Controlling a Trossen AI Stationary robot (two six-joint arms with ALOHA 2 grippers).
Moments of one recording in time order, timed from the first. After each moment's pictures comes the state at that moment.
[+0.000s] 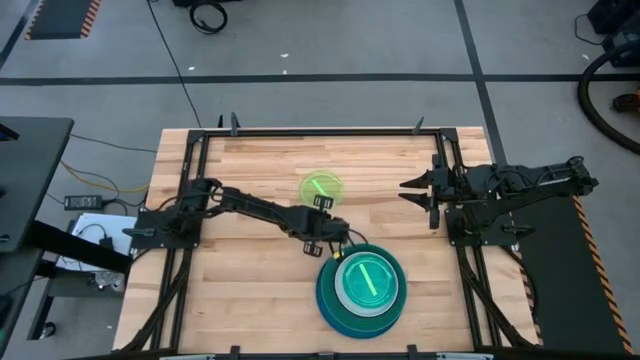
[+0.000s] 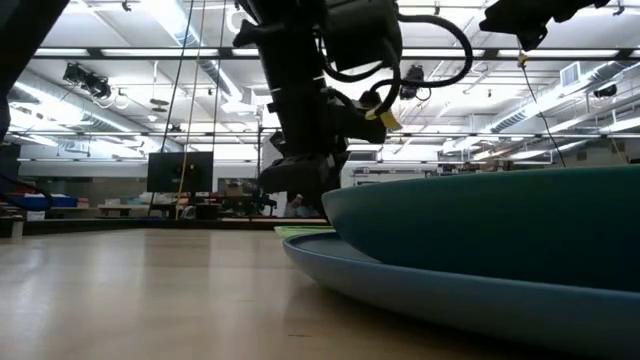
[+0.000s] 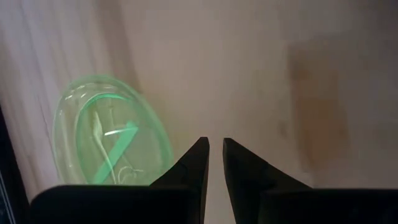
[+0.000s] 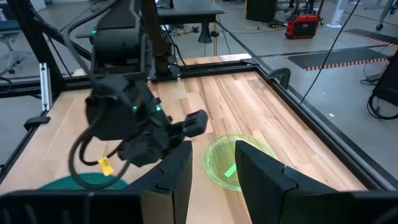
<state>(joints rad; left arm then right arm) -0.13 2.13 1.54 -0.67 -0.47 0.22 0.21 0.55 0.68 -0.42 0.37 0.13</state>
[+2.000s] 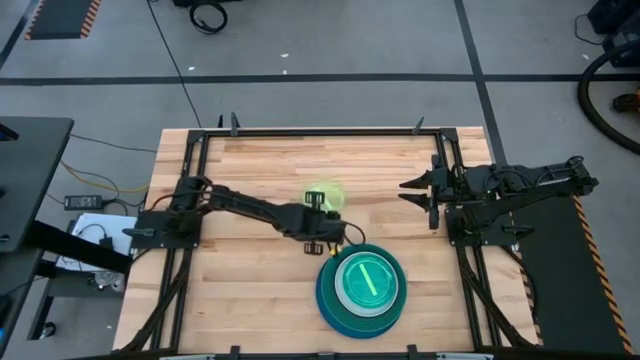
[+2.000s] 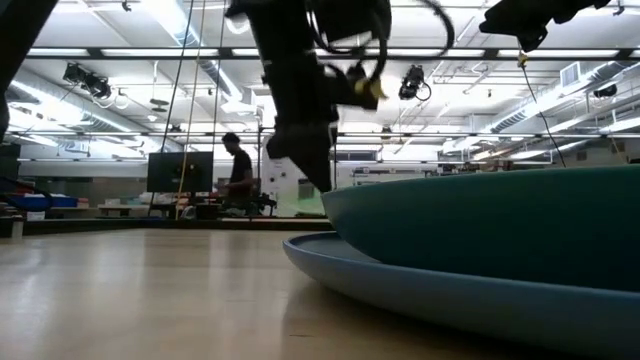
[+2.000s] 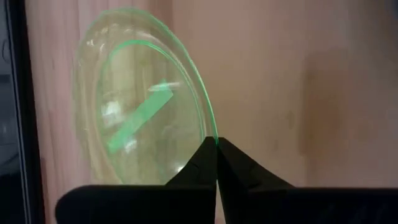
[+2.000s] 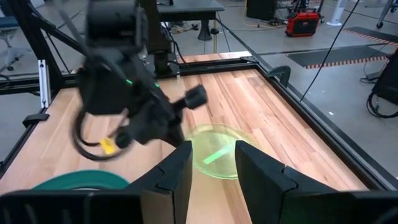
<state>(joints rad) -0.15 2.06 1.56 -0.76 -0.52 0.02 0.21 0.56 0.68 -0.43 0.37 0.13</state>
